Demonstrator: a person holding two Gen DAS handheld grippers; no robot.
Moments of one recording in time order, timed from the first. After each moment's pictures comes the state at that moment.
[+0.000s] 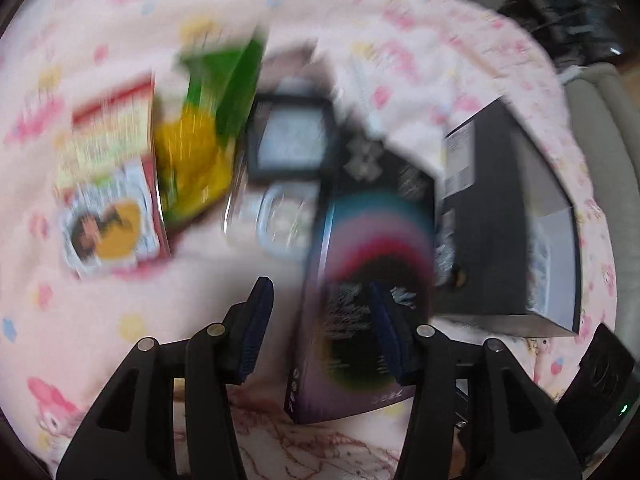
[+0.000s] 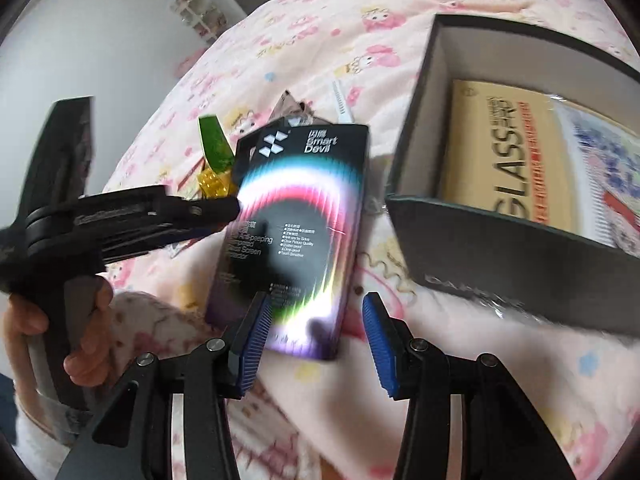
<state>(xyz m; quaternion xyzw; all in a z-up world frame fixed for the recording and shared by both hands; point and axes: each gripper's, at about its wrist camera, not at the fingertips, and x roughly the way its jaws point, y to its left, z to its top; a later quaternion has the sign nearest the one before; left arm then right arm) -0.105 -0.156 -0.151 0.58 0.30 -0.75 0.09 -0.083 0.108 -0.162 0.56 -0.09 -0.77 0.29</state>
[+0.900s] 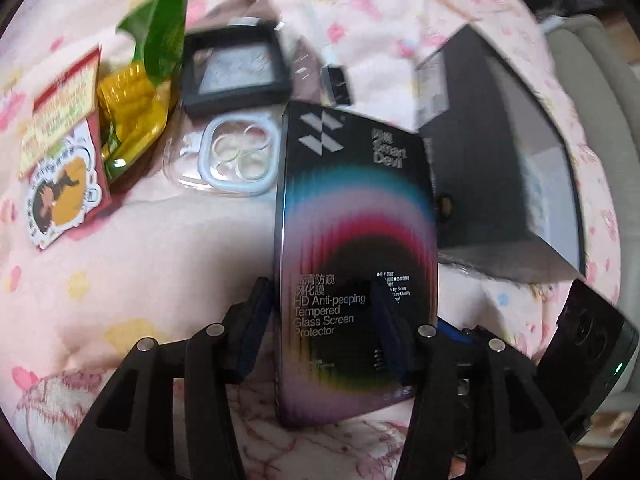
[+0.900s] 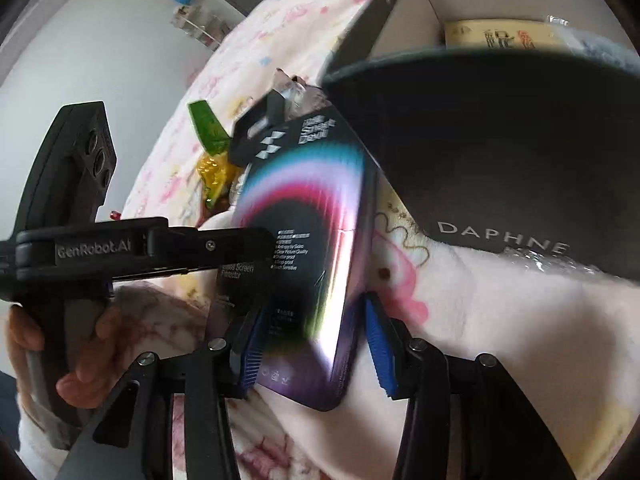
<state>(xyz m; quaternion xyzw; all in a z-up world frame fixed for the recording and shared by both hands) -0.088 -0.114 -0.144 0.60 0.25 -0.75 0.03 -0.070 0.129 -0.171 0.55 -0.14 -0.75 0.33</state>
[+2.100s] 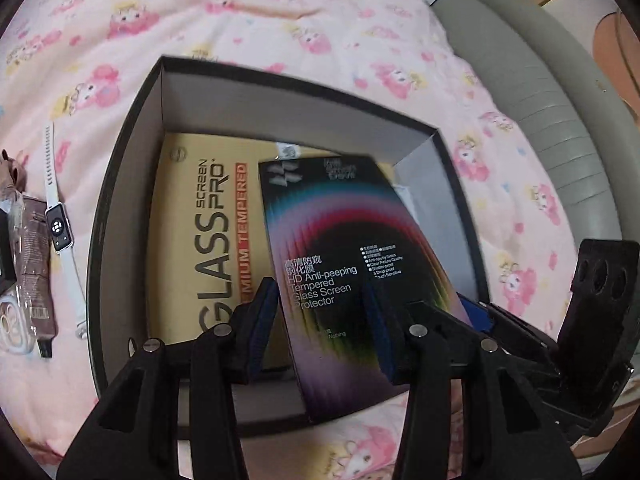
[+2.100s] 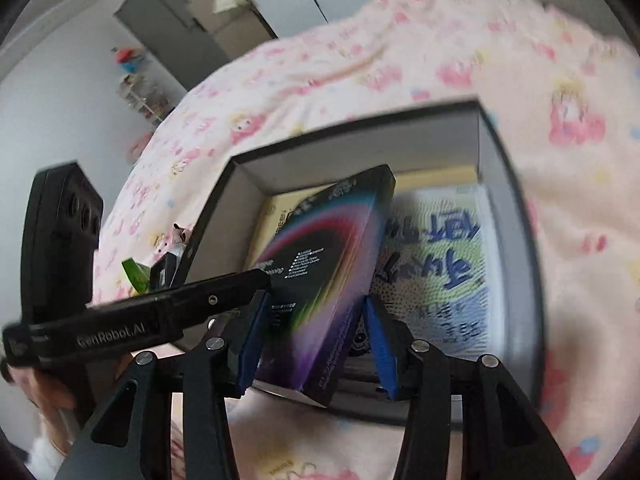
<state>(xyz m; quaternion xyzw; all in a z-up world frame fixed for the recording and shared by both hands) -0.238 0.064 -0.101 0.56 0.20 -0.79 -0.11 -0.165 0.302 -0.104 0.51 -0.16 -0.82 0.18</state>
